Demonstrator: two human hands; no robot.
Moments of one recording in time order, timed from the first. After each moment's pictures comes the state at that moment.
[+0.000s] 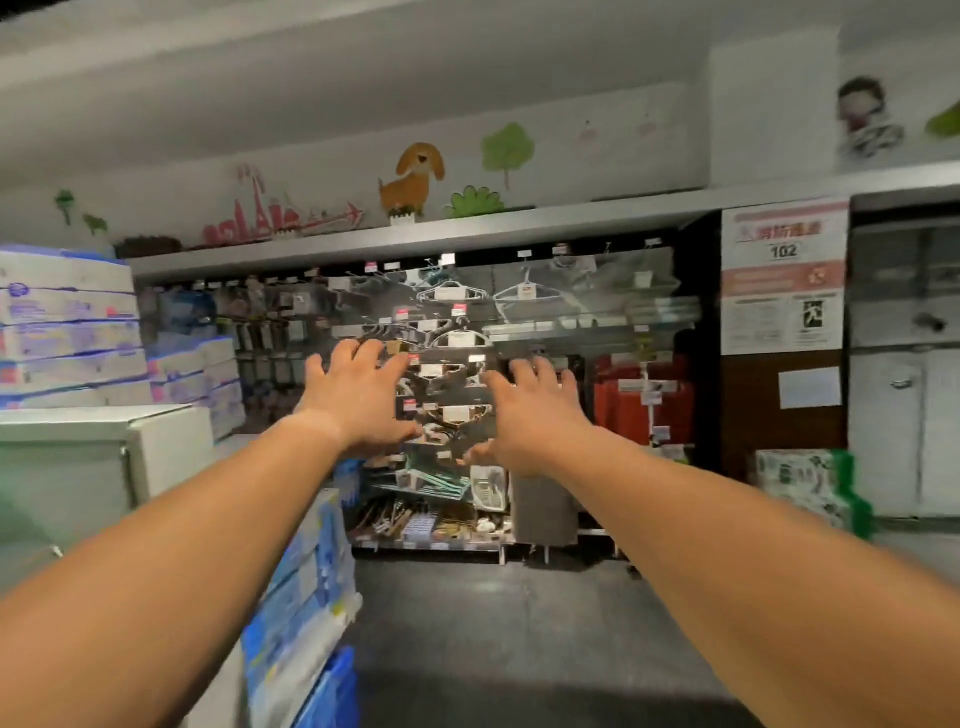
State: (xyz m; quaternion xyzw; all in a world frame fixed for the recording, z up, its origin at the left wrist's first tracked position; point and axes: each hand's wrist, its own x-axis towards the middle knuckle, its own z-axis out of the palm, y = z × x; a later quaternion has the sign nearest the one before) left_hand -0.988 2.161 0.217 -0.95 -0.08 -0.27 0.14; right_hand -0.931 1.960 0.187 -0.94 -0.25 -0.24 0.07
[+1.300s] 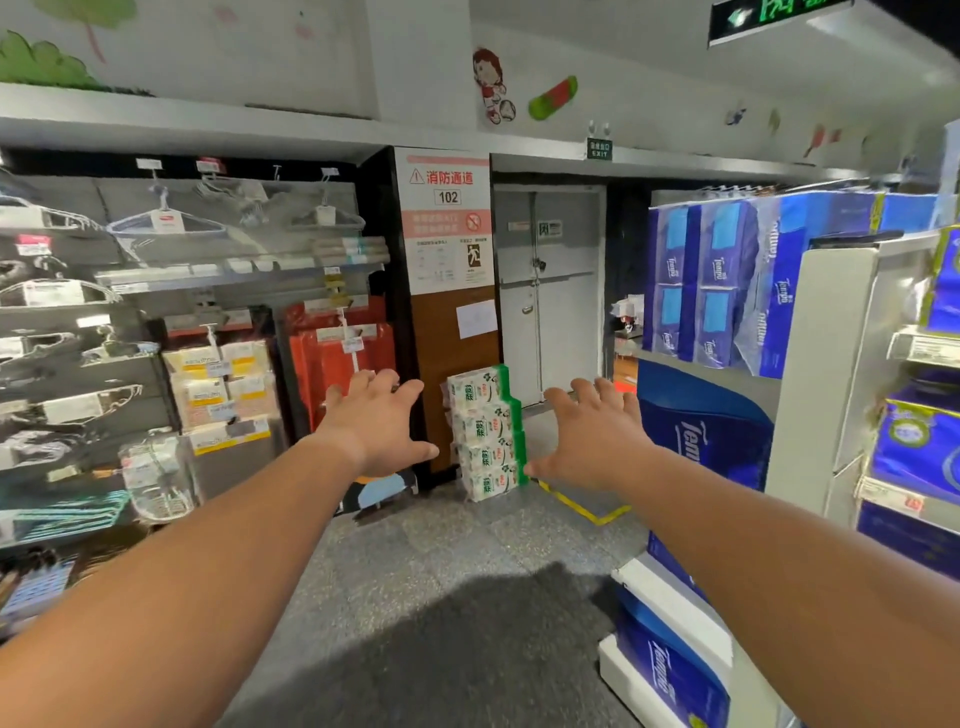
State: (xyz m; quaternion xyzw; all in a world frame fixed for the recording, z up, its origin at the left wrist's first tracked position) left_hand -0.731 1.860 0.089 -0.95 0.29 -0.14 0.03; right_hand -0.856 1.631 0.064 -0.98 0.16 -0.13 0.00
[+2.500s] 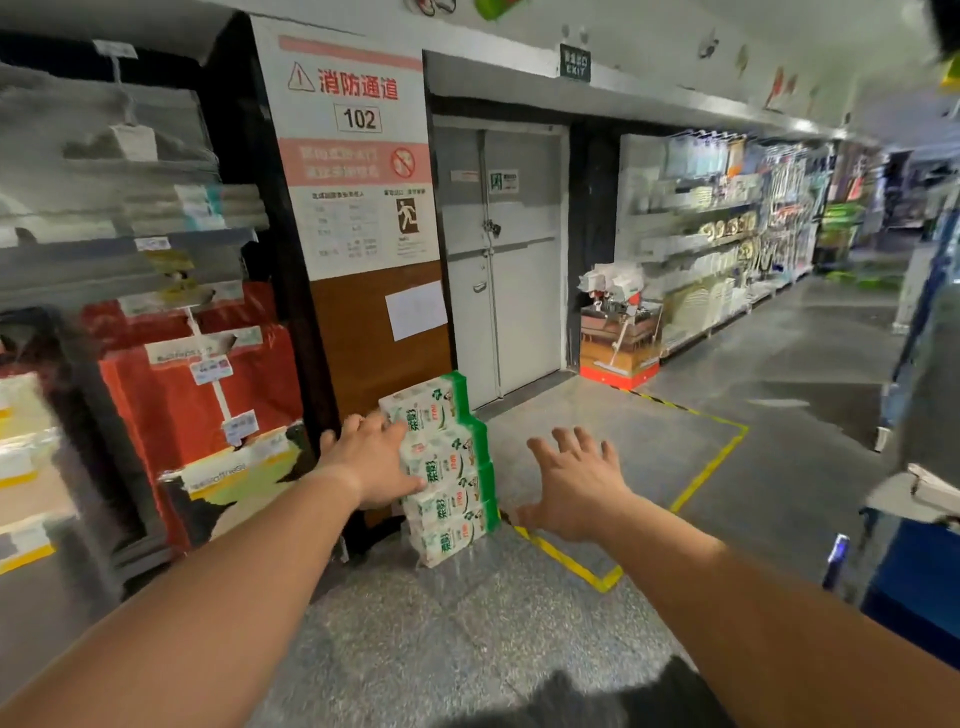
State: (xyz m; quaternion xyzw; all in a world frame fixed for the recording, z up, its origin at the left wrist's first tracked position) left_hand -0.018 1.486 -0.004 -0.95 0.32 -0.03 0.03; right_hand -0.186 1.292 -0.035 -0.98 0.21 -0.05 0.04
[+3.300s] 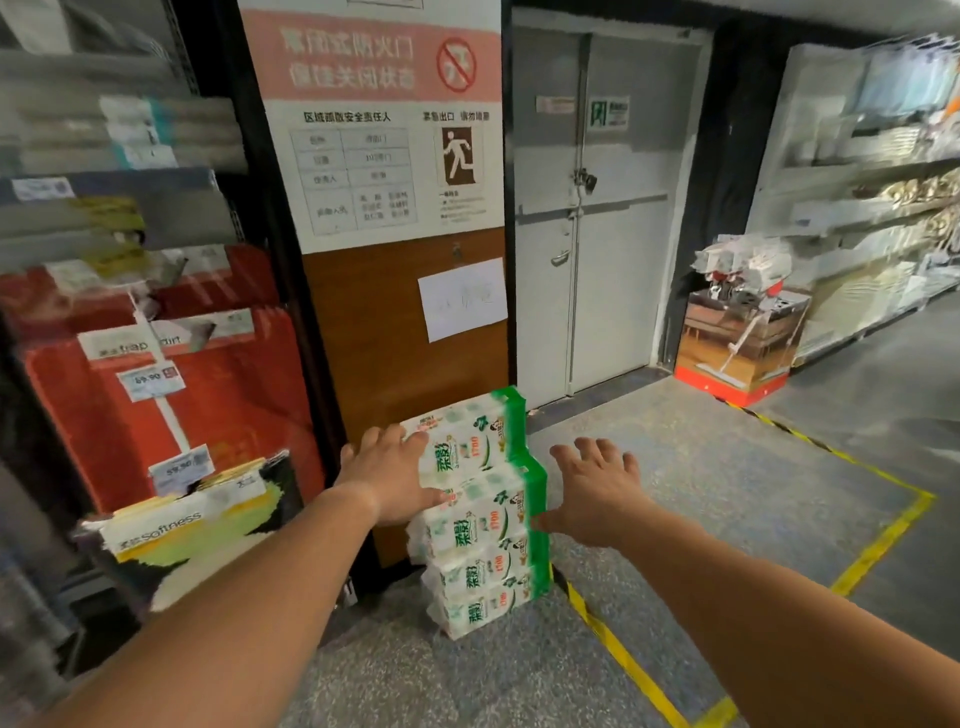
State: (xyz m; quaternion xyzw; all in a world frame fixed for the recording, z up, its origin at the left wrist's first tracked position) left_hand 0.451 1.213 -0.084 -0.97 0.25 0.01 0.01; right_hand 0.330 0.981 -0.106 -0.98 0.16 0.01 0.07
